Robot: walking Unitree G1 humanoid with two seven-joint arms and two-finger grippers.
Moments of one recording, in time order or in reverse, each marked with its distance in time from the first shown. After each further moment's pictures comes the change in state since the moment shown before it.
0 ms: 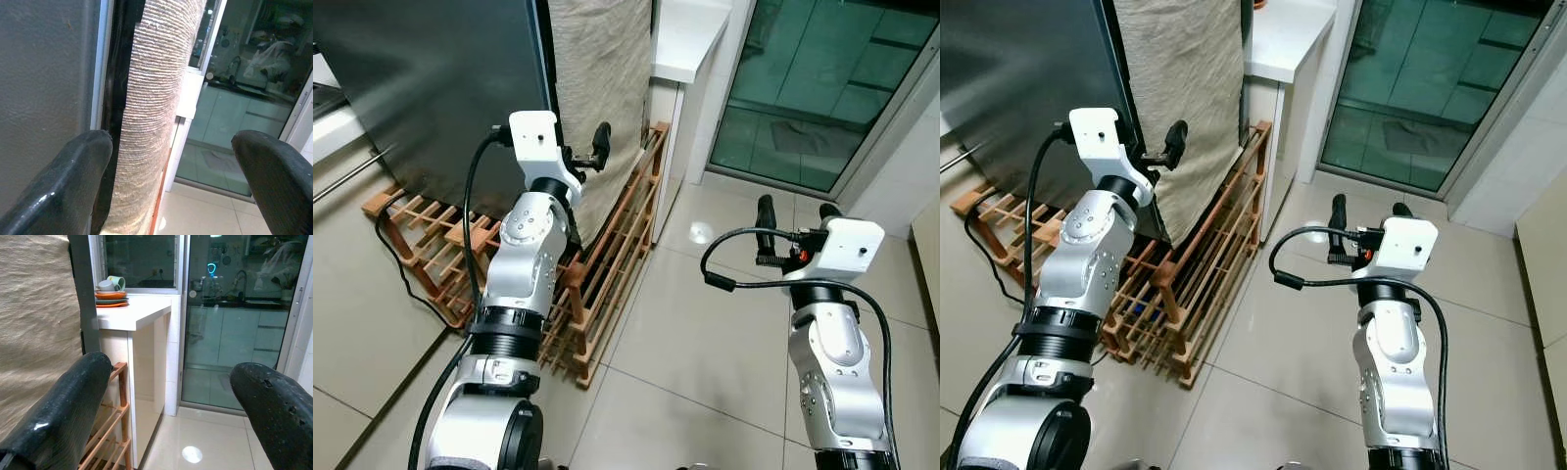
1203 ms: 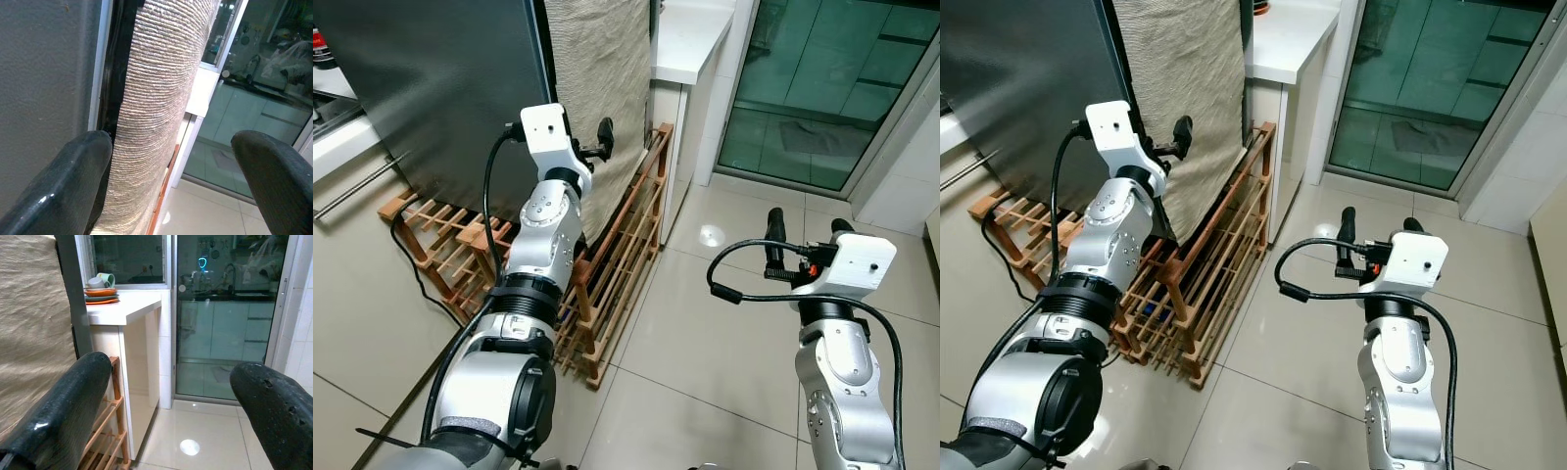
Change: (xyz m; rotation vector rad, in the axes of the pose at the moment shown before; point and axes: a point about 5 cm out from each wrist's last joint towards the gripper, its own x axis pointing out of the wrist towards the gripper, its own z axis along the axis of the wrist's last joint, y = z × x) left arm 0.022 0.000 -0.009 -0.064 0.035 0.088; right arm -0.016 -0.006 0.001 -0.024 0.024 -0.052
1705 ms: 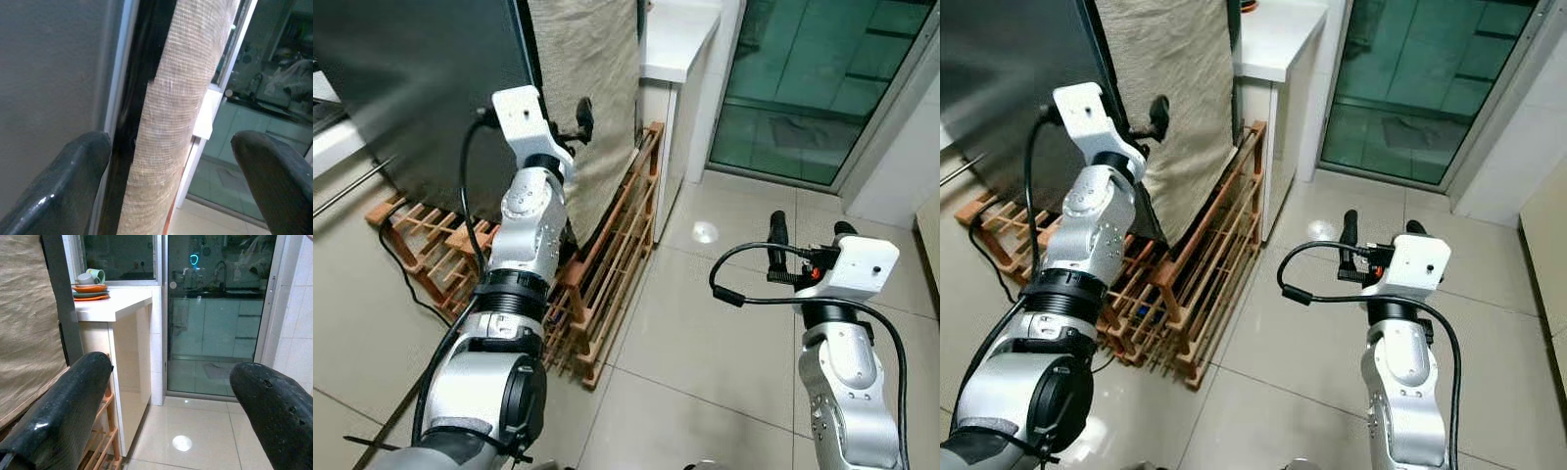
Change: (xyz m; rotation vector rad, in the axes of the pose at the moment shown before) left arm -0.002 0.013 0.019 0.005 -0.078 0.051; right arm -0.003 -0.001 0.000 -0.012 0.008 0.004
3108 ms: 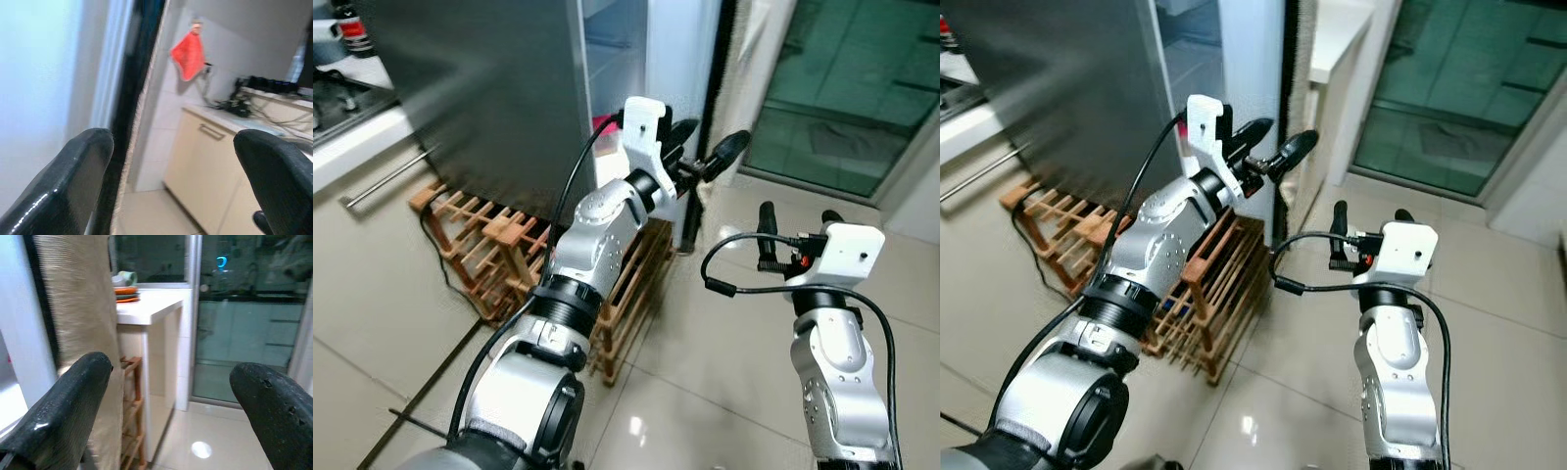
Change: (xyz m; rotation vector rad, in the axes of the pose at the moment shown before) left arm -0.026 -0.119 -0.008 -0.200 0.086 -0.835; right arm 0.014 0.006 0.003 0.004 -0.017 0.028
